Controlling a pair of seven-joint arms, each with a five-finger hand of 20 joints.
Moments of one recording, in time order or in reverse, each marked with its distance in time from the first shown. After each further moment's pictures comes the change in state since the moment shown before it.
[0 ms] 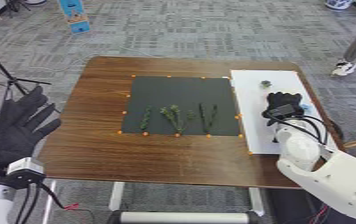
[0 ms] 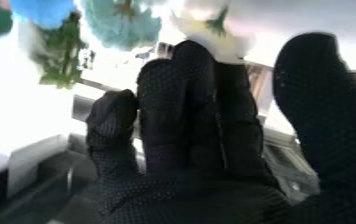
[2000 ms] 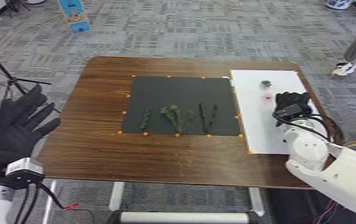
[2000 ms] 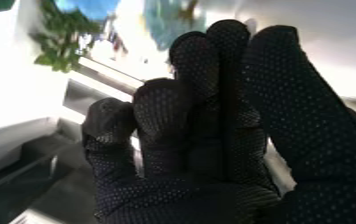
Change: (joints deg) left arm 0.5 0.0 -0.3 -0.5 -0.1 -0.1 0.4; right arm 4.6 3.7 -6.4 1.5 -0.2 -0.3 0.2
